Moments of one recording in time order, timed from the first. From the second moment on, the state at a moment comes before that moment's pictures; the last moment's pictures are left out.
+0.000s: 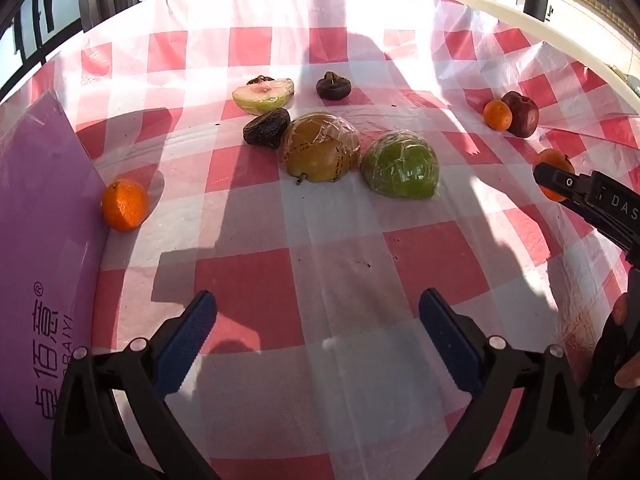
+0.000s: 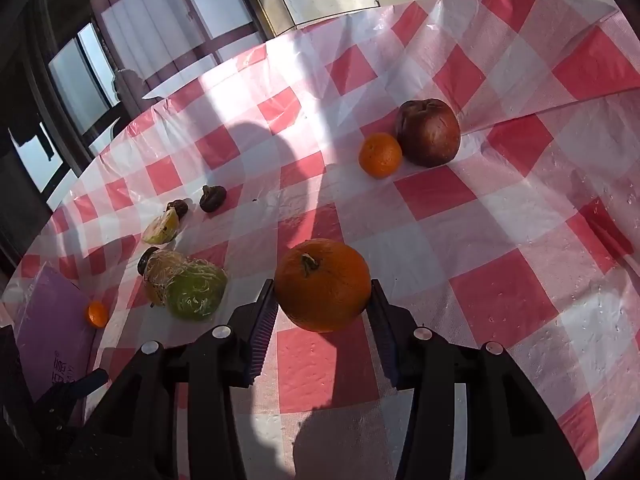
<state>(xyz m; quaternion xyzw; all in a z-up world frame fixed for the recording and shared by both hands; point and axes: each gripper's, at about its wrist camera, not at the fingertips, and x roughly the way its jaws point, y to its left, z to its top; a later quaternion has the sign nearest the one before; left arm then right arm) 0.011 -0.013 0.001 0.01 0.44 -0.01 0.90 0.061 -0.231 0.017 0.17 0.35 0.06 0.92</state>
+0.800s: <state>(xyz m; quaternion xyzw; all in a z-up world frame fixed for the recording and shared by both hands) 0.100 -0.076 0.004 0.03 0.43 -0.04 0.90 0.059 -0.235 0.016 0.19 0.34 0.09 0.92</state>
